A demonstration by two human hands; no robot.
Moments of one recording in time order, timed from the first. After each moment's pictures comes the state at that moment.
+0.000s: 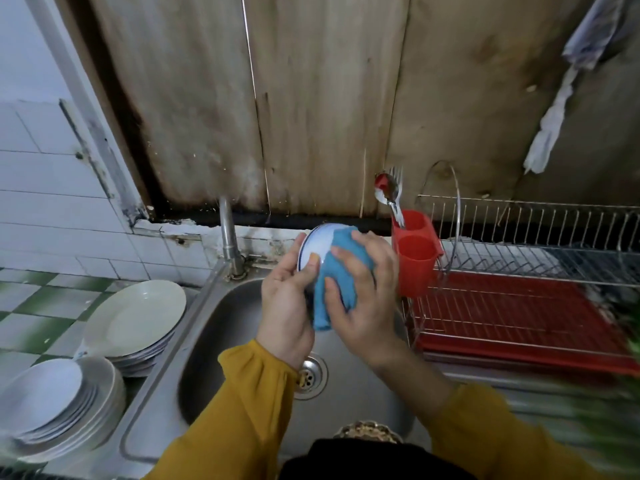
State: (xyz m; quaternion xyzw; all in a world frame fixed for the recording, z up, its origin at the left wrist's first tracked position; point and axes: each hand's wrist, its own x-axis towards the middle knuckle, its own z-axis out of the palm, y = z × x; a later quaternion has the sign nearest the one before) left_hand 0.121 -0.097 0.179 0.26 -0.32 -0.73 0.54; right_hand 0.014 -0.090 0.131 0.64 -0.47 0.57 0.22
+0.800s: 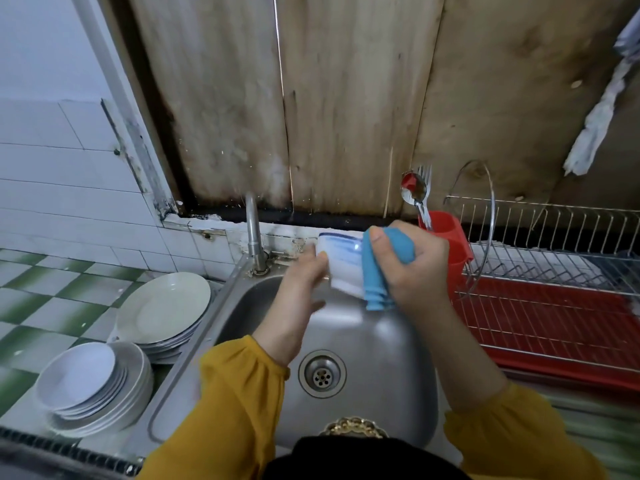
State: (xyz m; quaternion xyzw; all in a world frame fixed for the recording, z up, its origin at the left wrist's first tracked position) left_hand 0.151 -0.107 0.178 0.37 -0.57 -0.61 0.41; right_hand -0.002 -0.093 0.187 0.58 -0.47 0.66 -0.09
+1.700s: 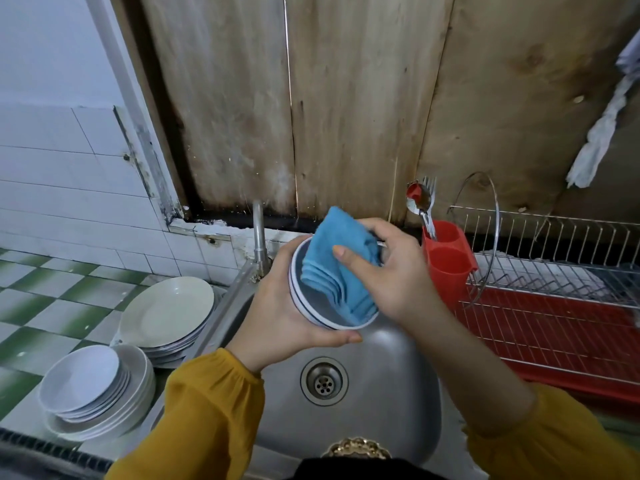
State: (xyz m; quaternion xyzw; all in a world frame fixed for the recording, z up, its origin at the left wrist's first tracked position) left_hand 0.187 -0.109 0.177 0.32 -0.74 -0.38 0.45; right_hand 0.031 -0.077 0.221 0.59 -0.53 0.55 -0.25
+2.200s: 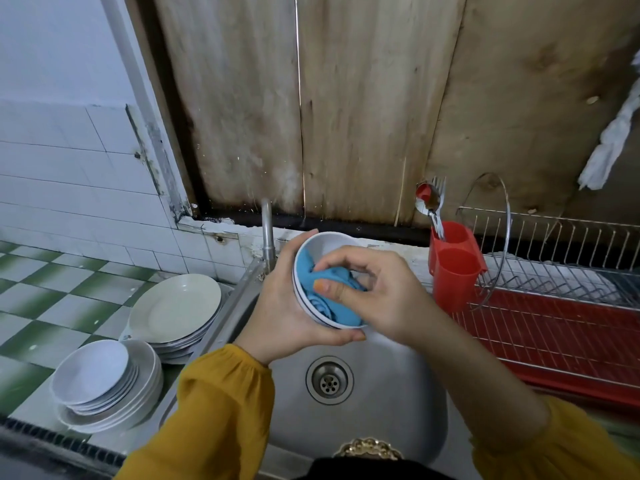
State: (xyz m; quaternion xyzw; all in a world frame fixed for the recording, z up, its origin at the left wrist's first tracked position) left_hand 0.191 -0.109 0.176 0.31 -0.73 -0.40 0.46; right_hand 0.043 -0.061 0.226 0.68 -0.47 0.45 -0.33
